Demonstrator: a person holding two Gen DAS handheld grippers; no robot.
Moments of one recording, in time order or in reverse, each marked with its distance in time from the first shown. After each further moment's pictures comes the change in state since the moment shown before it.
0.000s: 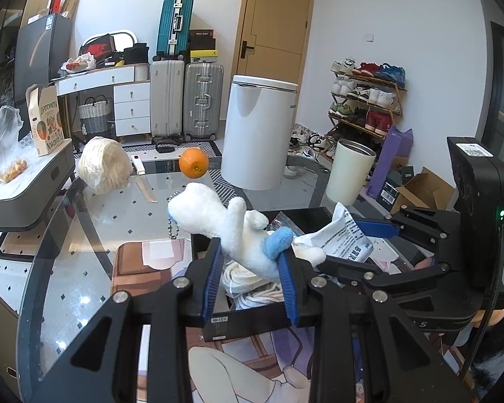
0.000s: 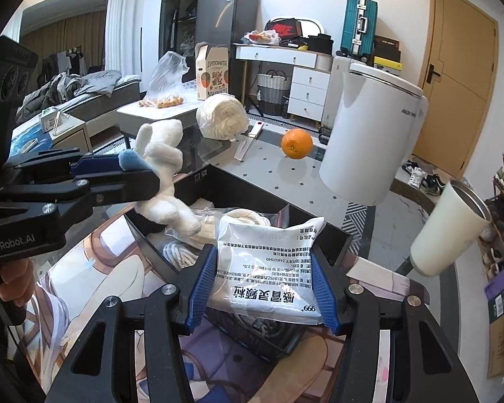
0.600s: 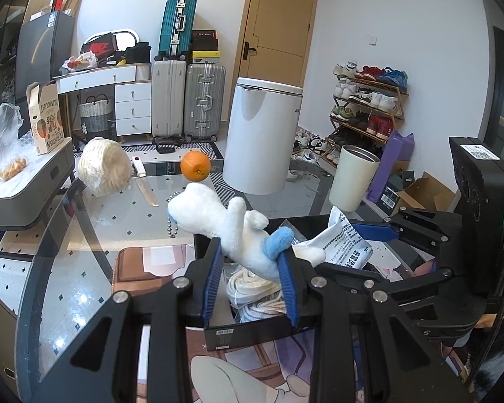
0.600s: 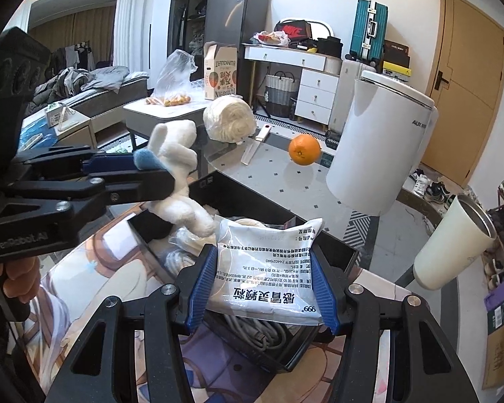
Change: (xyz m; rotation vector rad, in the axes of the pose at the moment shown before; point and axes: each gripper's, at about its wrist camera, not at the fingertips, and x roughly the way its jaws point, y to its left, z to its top) left arm 0.008 0.004 0.006 -0.013 -0.004 -0.001; right arm 0.008 0.001 0.011 -0.028 0.003 0.013
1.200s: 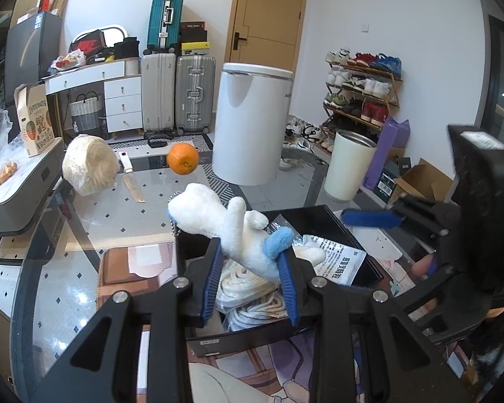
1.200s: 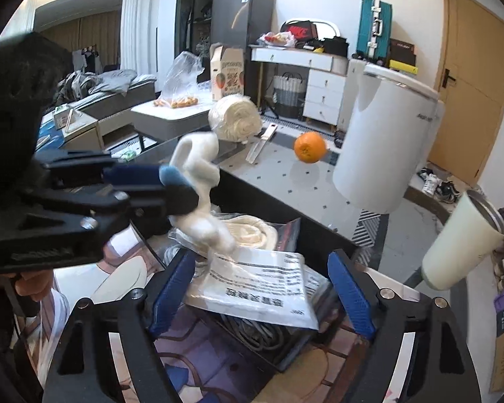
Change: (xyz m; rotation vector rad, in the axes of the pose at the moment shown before) left arm 0.024 -0.010 0.000 0.039 0.050 -0.022; right arm 0.000 -0.012 -0.006 0.004 -0.021 0.041
